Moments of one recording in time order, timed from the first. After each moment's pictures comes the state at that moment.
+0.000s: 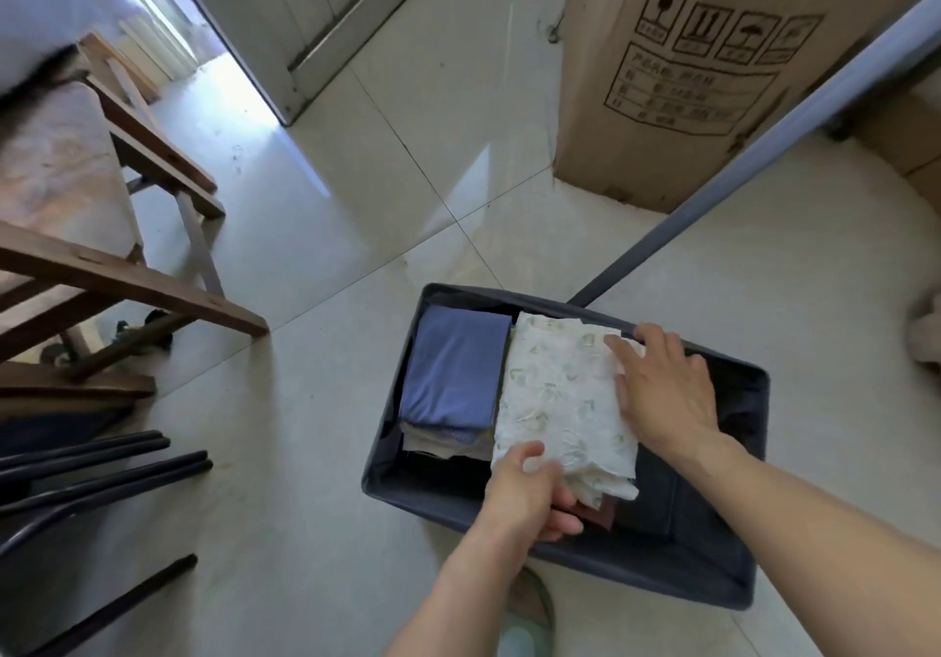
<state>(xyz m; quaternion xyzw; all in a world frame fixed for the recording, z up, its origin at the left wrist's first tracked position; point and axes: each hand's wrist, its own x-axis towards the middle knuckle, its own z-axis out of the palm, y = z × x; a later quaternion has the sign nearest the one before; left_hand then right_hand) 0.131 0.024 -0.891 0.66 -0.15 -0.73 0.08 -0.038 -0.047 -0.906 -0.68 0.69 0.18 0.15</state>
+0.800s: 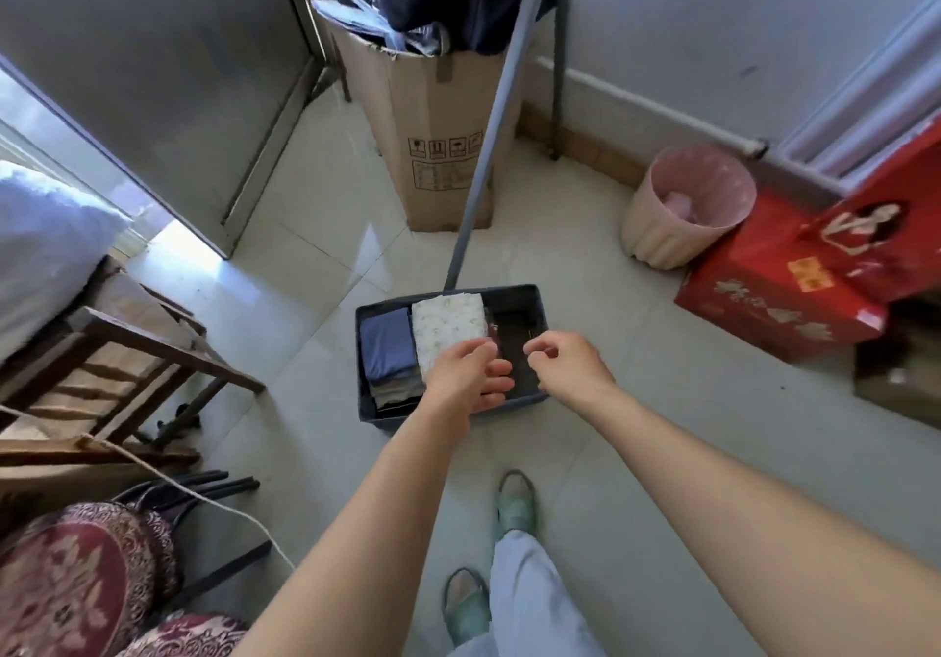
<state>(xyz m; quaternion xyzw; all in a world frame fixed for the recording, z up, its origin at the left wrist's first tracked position) 0.122 0.157 -0.509 0.60 -0.33 -0.72 0.13 -0.009 0.203 -0.527 -0.34 0.82 -0.18 0.42</state>
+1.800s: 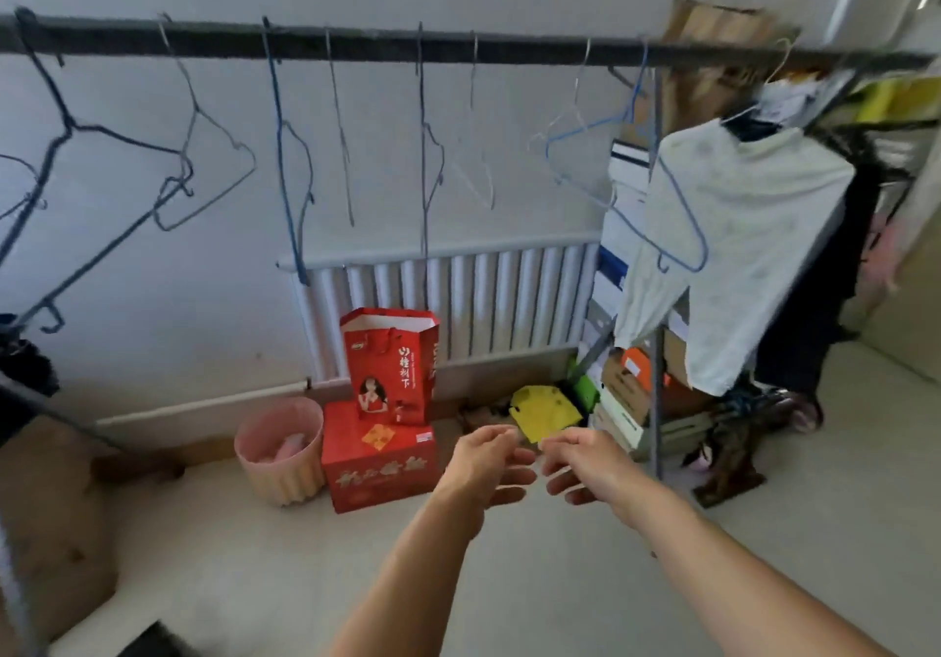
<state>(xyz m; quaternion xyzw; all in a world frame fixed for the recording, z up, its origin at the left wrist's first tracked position) -0.246 0.643 -0.238 0.22 -0.65 -0.73 -0.07 -0.302 0.788 -0.241 -0.02 0.83 -0.50 0.23</state>
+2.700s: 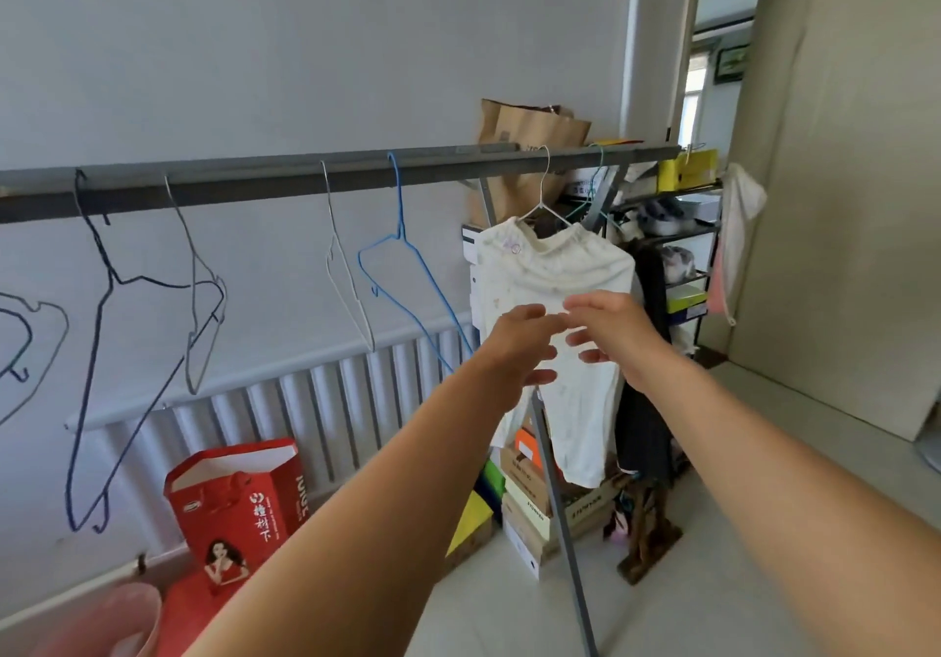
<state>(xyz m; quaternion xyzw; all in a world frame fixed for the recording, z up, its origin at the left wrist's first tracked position) -0.482 0.853 -0.044 -0.01 -0.73 -0.68 -0.07 -0.528 0.986 -0.060 -0.01 0.78 -0.62 -0.07</state>
